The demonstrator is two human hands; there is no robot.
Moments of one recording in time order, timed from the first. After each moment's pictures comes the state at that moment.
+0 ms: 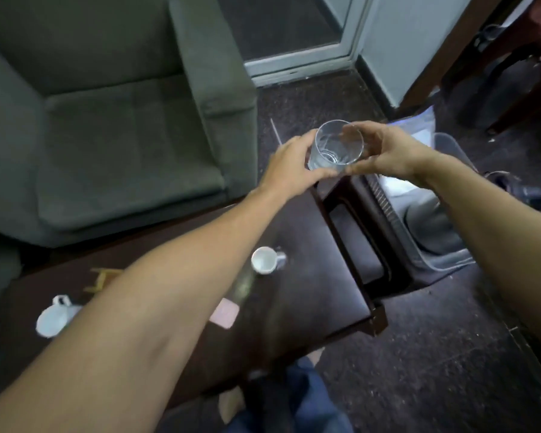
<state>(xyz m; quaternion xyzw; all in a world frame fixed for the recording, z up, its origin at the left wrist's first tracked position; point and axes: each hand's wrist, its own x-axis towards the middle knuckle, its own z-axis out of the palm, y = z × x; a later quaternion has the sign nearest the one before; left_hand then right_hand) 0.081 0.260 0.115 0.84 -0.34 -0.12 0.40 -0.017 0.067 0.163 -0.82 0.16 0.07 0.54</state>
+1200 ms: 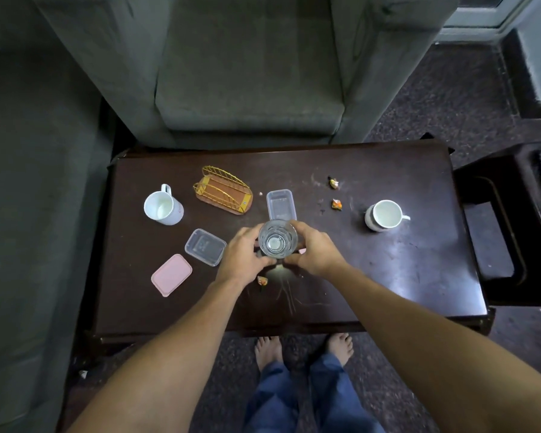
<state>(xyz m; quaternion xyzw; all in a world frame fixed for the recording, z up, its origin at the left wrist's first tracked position) -0.056 0.672 -0.097 0.90 -0.01 -0.21 0.39 -0.071 0.478 -0.082 -0.87 0.08 0.25 0.43</state>
